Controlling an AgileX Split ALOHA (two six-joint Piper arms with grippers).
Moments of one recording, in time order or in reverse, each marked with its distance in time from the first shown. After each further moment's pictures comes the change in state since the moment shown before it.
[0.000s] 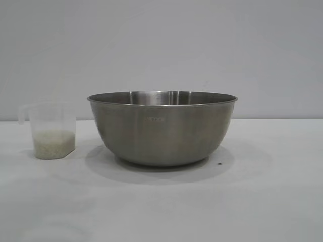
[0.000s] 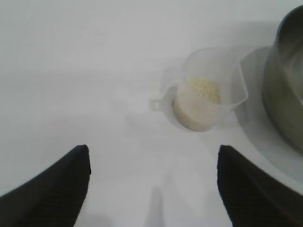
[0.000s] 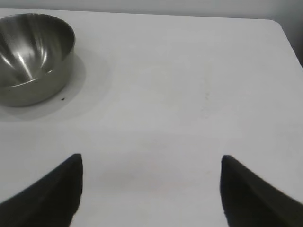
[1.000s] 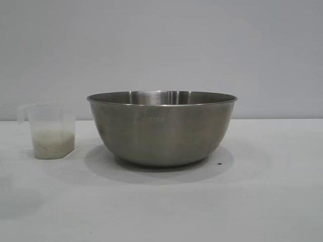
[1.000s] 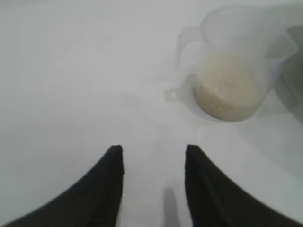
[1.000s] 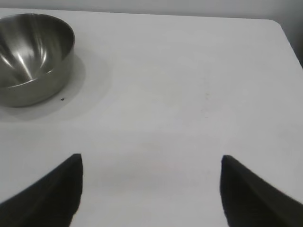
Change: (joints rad) left arm -0.062 0.650 0.149 0.203 -0.895 -0.277; right arm 0.000 0.000 0.000 0.000 0.000 0.002
